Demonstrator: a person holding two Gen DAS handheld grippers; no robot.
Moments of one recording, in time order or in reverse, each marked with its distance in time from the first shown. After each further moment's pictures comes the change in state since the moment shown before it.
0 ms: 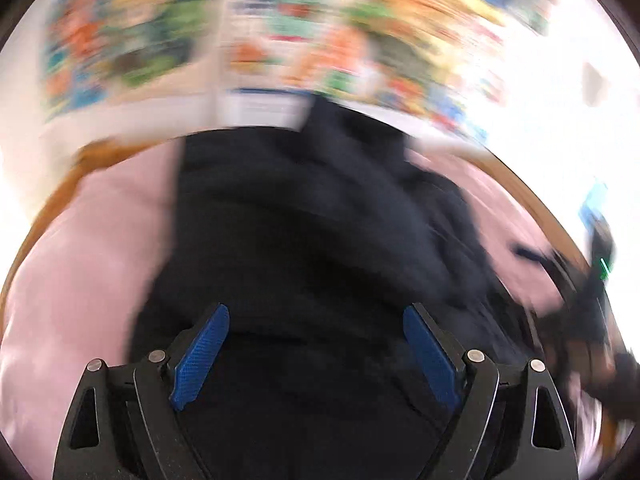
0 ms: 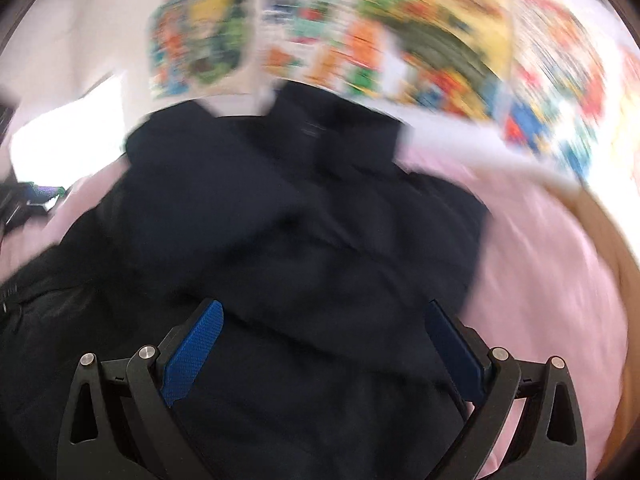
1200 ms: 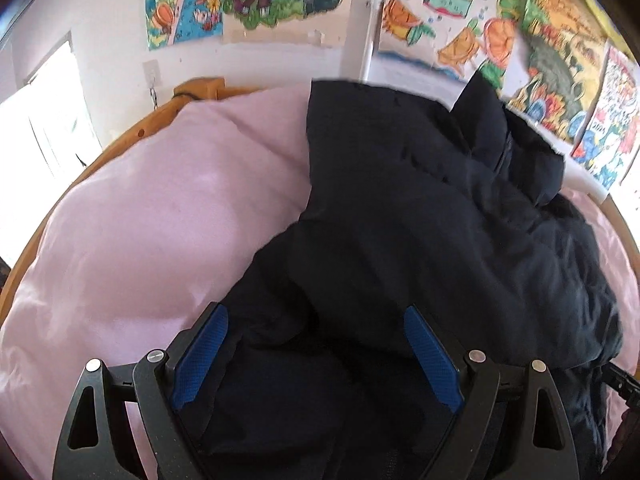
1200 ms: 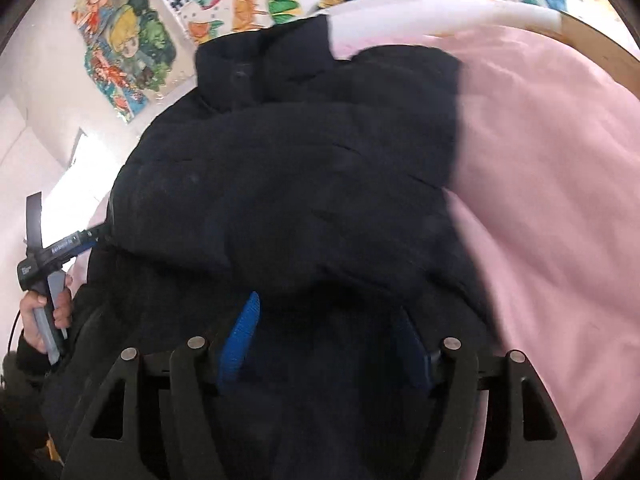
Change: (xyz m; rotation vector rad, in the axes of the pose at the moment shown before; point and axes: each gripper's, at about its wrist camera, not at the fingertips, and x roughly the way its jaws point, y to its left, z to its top) left arm 0.064 0.043 -0.011 -0.161 0.053 0.273; right arm 0.008 -0.108 -0.068 0.444 0.249 0.189
